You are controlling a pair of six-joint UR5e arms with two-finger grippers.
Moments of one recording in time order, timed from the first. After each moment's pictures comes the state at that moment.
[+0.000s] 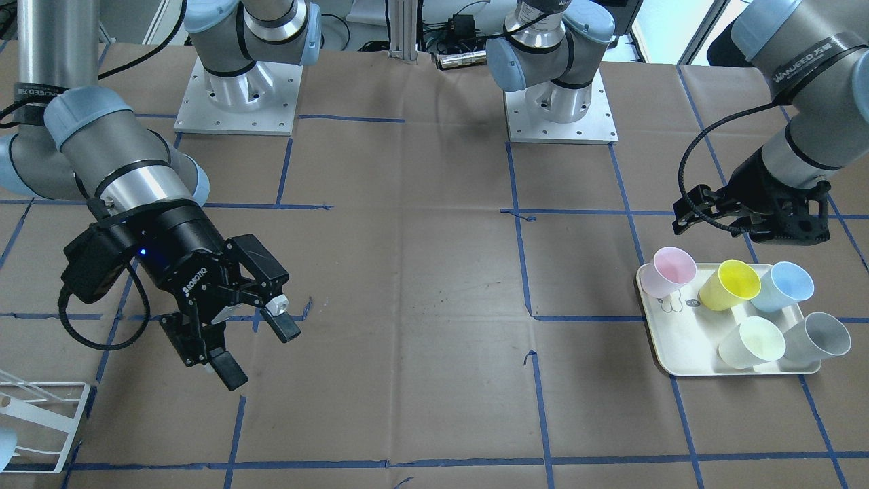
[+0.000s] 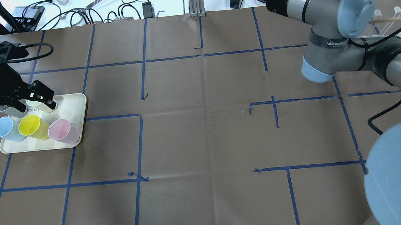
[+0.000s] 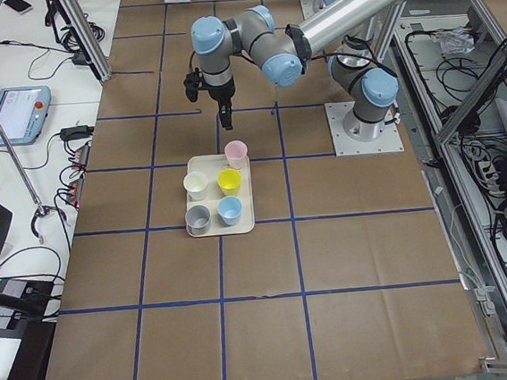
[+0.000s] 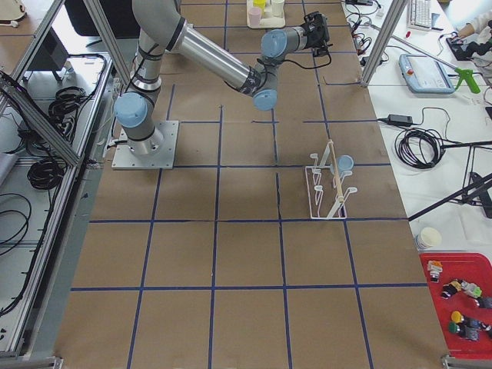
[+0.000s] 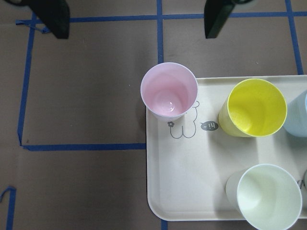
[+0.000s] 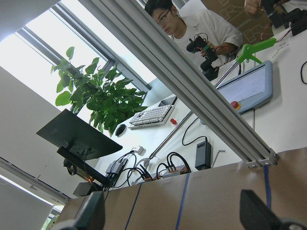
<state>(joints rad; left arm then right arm) -1.13 -1.65 -1.81 -1.33 1.58 0.46 1.51 -1.15 1.77 -3.40 -0.82 0.59</state>
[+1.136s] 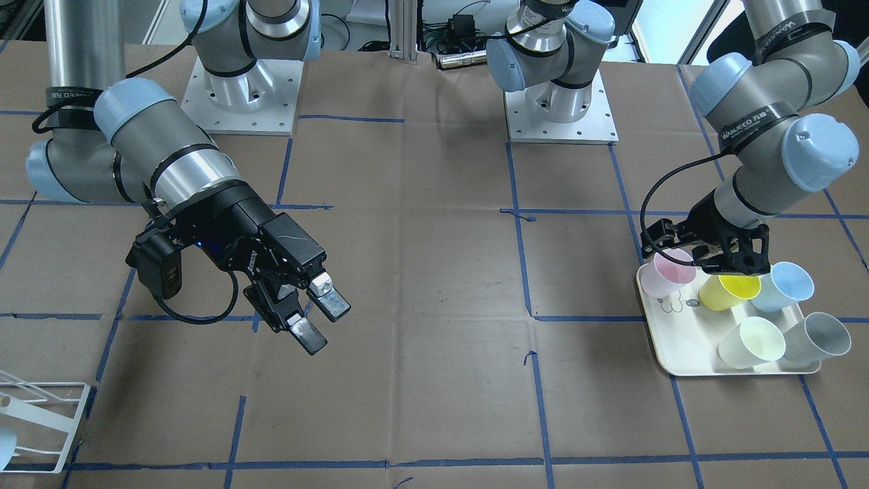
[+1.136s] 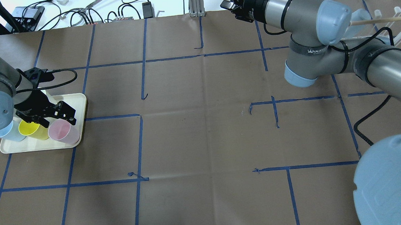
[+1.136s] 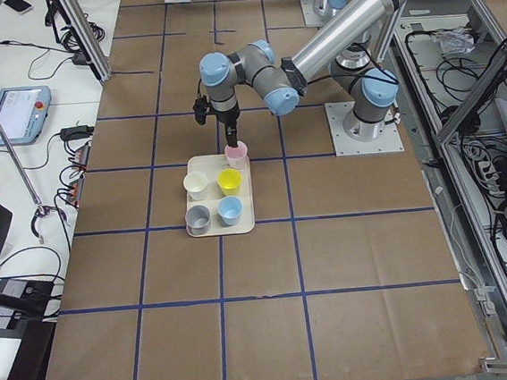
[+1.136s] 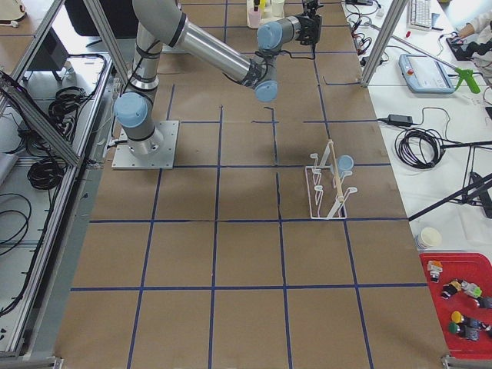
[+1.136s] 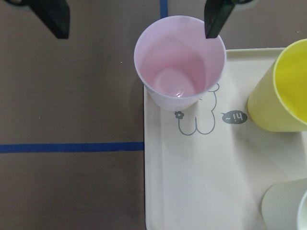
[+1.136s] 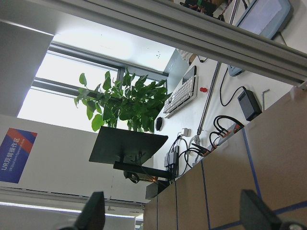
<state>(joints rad) -1.13 -1.74 -1.93 -1.17 1.57 0.45 1.57 -1.15 1.77 -3.47 -0.82 1.11</state>
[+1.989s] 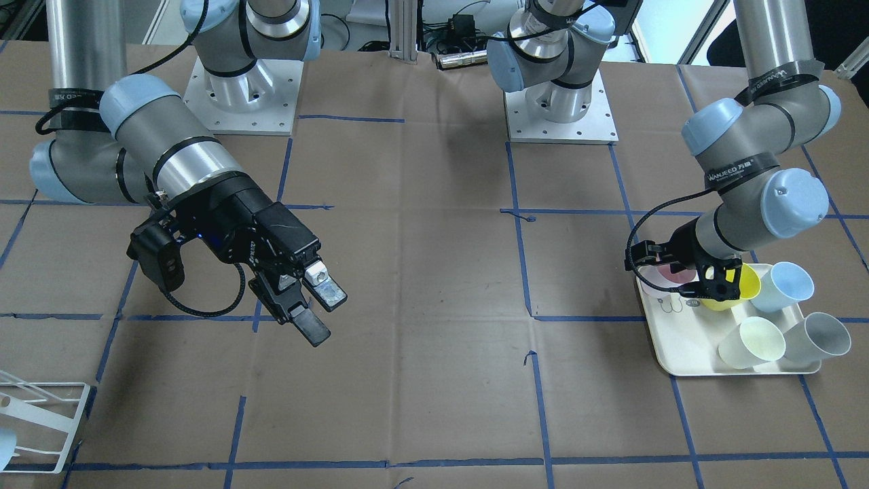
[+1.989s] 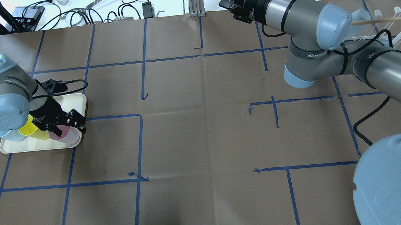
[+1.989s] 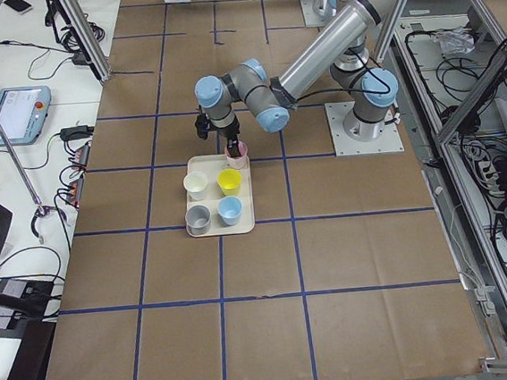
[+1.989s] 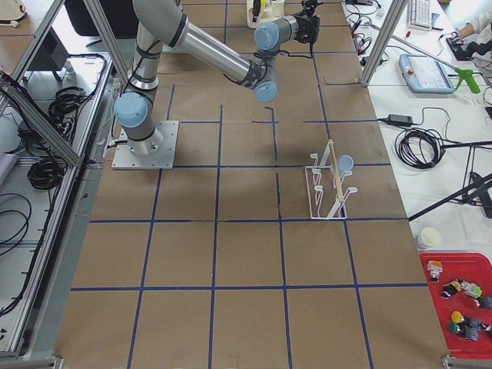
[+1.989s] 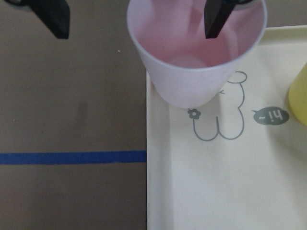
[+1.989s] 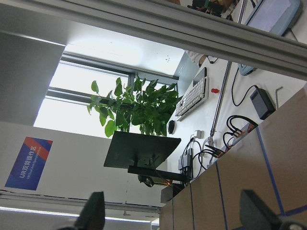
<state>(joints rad) -1.13 -1.84 -1.94 -1.15 1.58 0.46 1.57 -1.15 1.78 -3.54 -0.82 1.19</state>
